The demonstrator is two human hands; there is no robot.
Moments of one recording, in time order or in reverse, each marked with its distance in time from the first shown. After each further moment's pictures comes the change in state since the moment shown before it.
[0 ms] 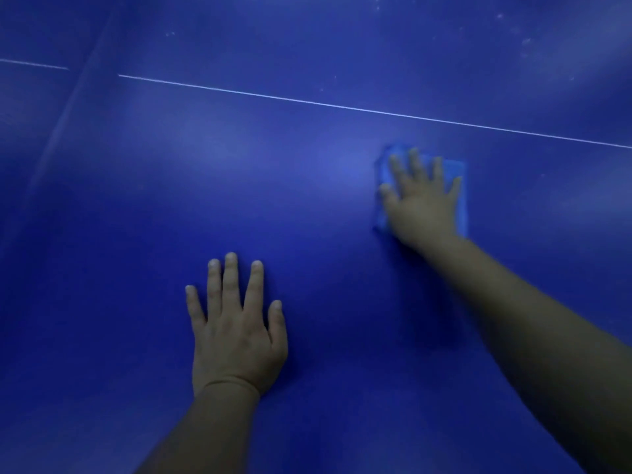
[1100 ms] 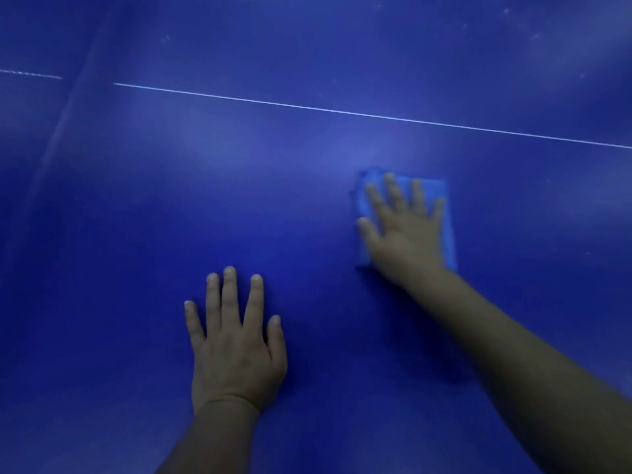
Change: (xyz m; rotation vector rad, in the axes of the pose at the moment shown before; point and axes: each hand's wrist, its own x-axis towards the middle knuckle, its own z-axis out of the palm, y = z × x) left_hand 0.002 -0.002 -0.001 0.045 0.003 0.012; right_hand -0.036 -0.023 0.007 0.011 0.004 -0.153
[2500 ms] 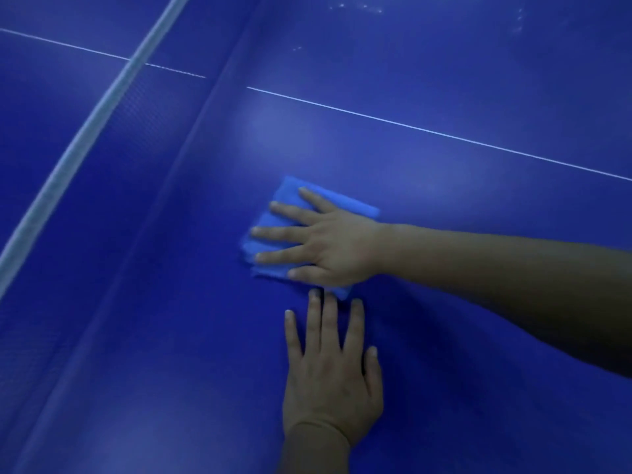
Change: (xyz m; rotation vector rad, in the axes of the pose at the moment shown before) left_hand 0.002 -0.002 -0.003 -0.003 -0.076 0.000; right_hand 0.076 -0.203 0.007 -0.104 -0.167 -1.377
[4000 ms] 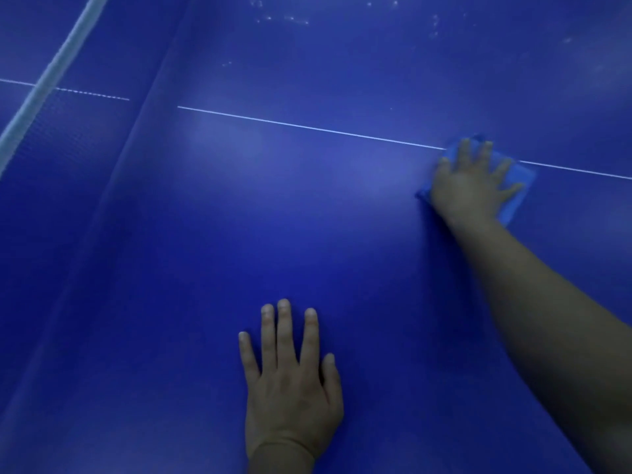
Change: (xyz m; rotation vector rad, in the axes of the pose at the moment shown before) left_hand 0.001 0.000 0.002 -0.011 0.059 0.022; right_hand -0.185 0.099 0.001 0.231 0.246 1.869
